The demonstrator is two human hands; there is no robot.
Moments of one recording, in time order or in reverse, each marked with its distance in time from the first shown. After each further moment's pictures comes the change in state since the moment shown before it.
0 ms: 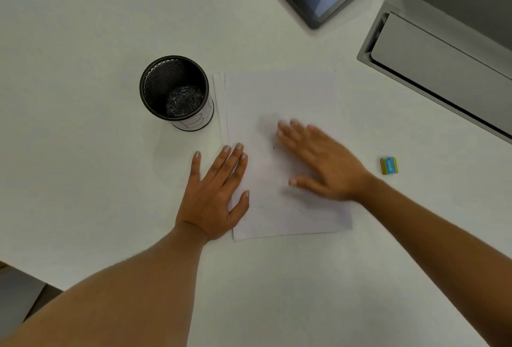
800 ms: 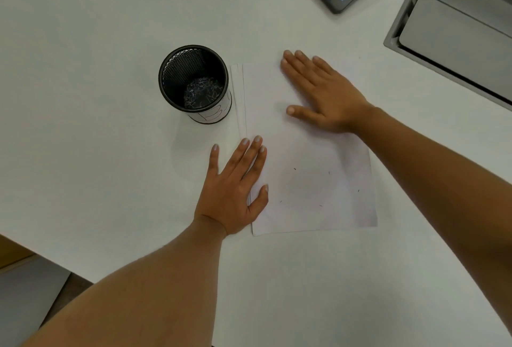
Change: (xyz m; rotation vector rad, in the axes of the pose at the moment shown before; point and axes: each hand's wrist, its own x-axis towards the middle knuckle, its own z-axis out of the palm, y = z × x) left_hand -0.001 0.000 -0.001 -0.006 -0.030 -0.007; right_hand 0.093 0.047 -0.017 -0.143 -0.011 0.063
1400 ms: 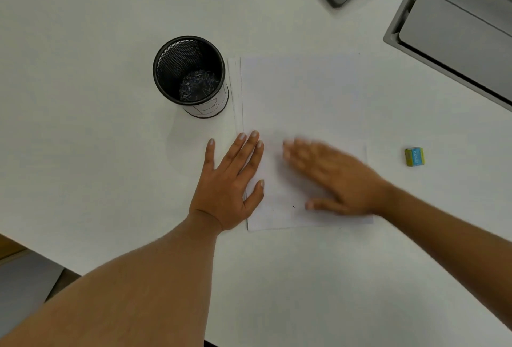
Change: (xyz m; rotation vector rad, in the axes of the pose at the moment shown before) left_hand 0.000 0.000 -0.001 0.017 -0.011 0.010; right_hand -0.113 -0.068 0.023 0.155 -0.078 -0.216
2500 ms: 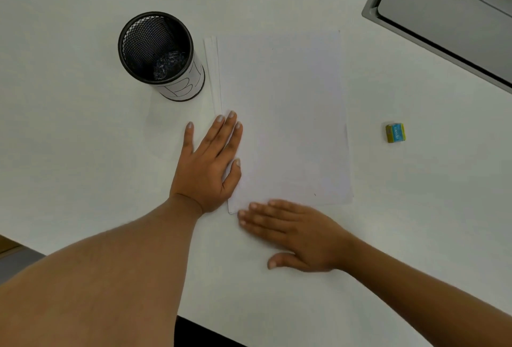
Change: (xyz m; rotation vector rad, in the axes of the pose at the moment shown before) left_hand 0.000 -0.001 0.002 0.001 0.036 -0.005; right_hand -0.035 -0.093 0.057 0.010 -0.103 -0.072
